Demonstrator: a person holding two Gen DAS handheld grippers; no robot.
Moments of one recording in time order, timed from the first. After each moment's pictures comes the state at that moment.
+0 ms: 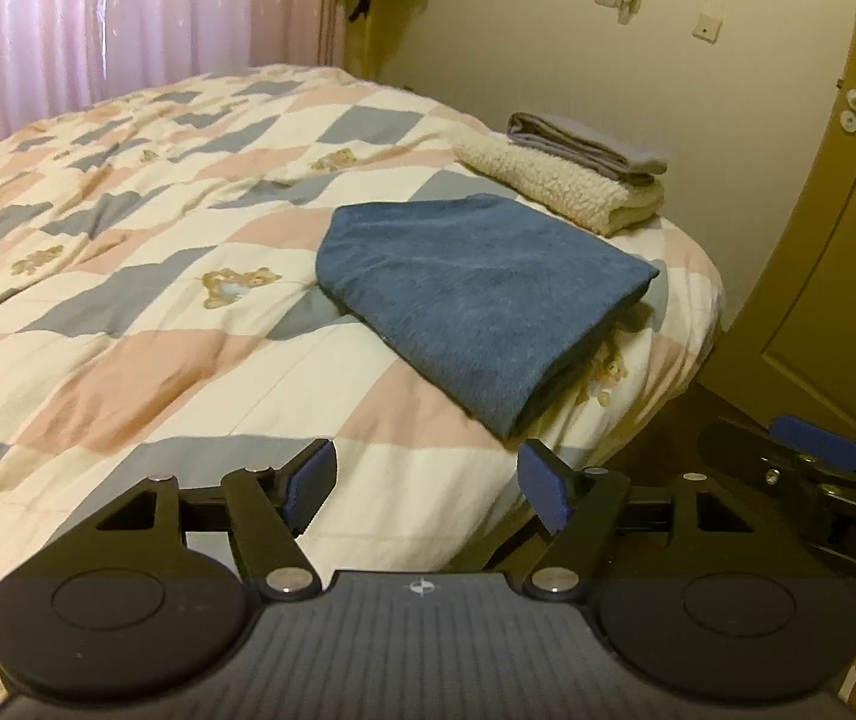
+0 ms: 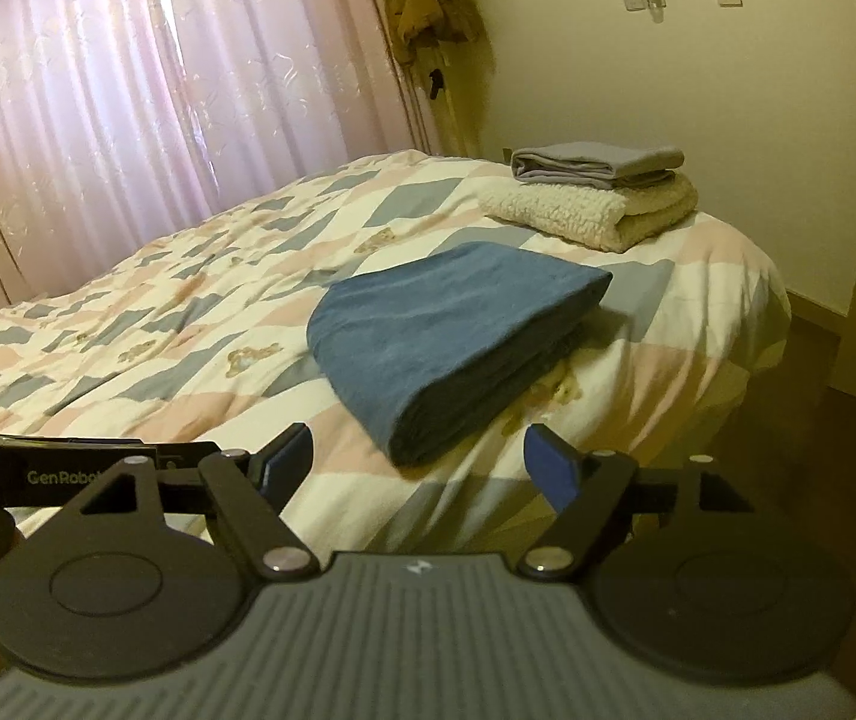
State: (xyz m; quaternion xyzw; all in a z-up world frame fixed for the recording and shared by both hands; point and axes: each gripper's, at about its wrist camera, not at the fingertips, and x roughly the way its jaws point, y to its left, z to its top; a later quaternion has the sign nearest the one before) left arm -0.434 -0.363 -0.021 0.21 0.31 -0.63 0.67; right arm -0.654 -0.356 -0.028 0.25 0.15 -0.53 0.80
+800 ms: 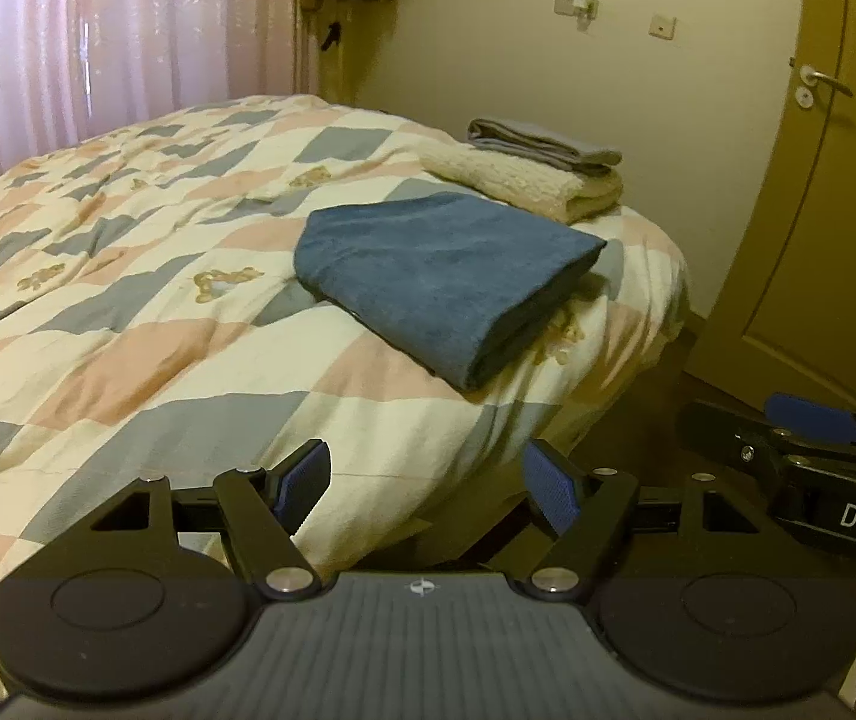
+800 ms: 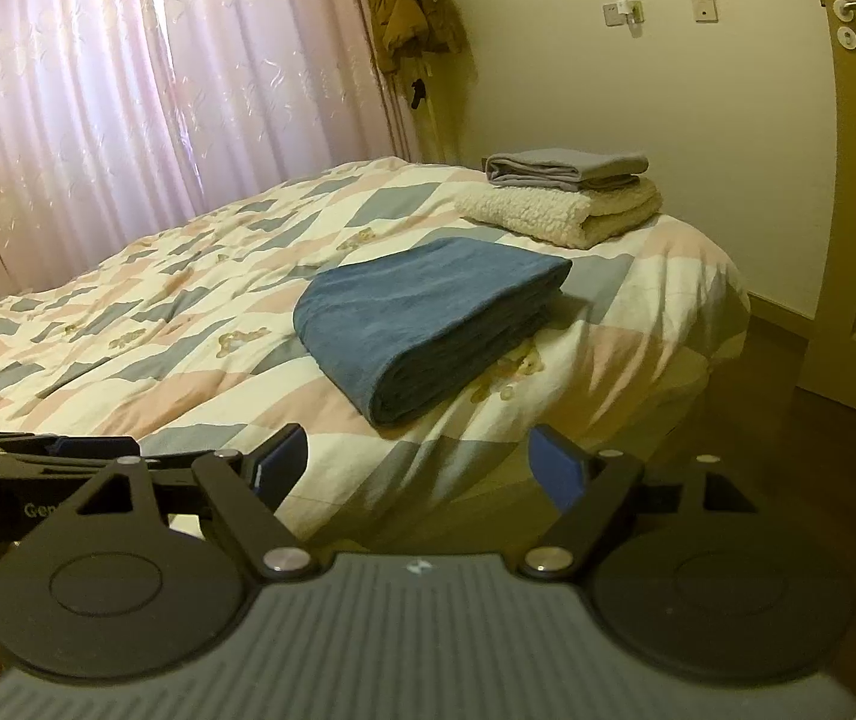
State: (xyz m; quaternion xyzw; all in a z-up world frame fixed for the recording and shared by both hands) left arm -0.467 -0.312 -0.025 0.22 0.28 -0.65 0.67; right arm -0.671 -0.309 -0.031 0.23 0.15 -0.55 0.78
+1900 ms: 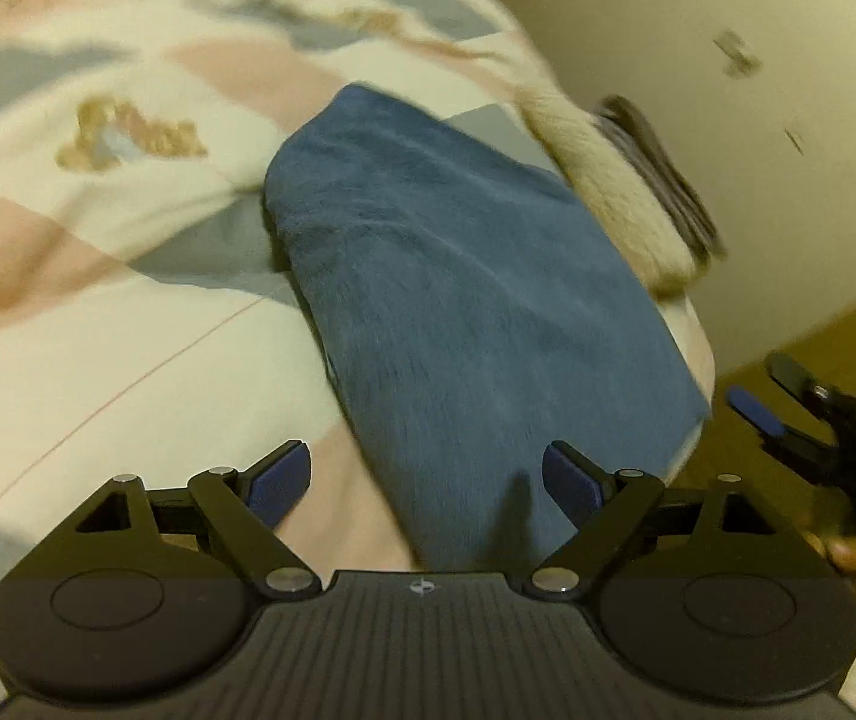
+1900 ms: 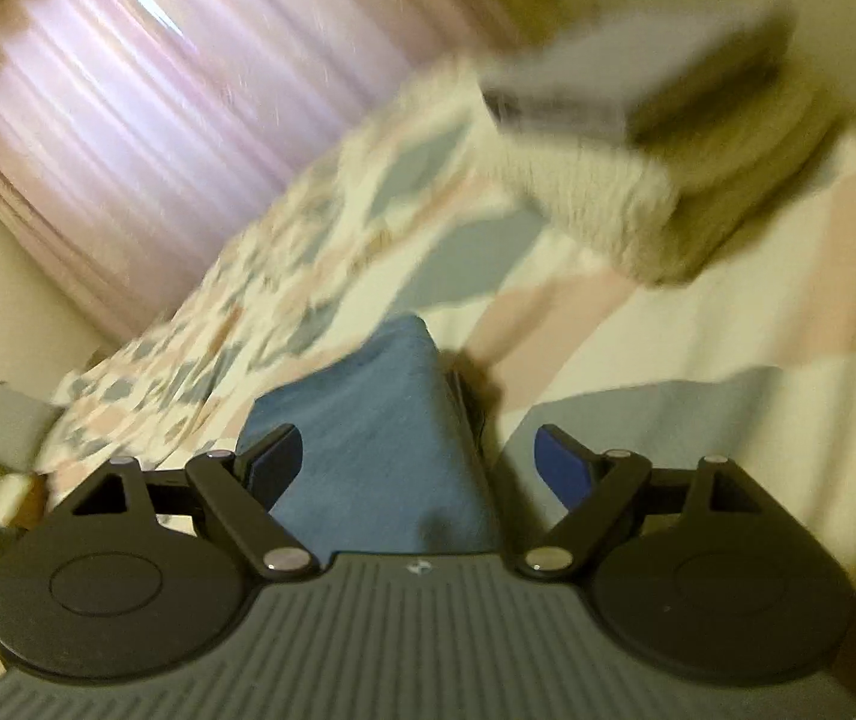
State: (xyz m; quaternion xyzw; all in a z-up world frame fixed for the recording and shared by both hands) left arm -0.365 -0.547 -0.125 0.06 0.56 -0.59 0.58; right arm -0.743 -0.766 -0.100 0.46 0.16 -0.30 0.82
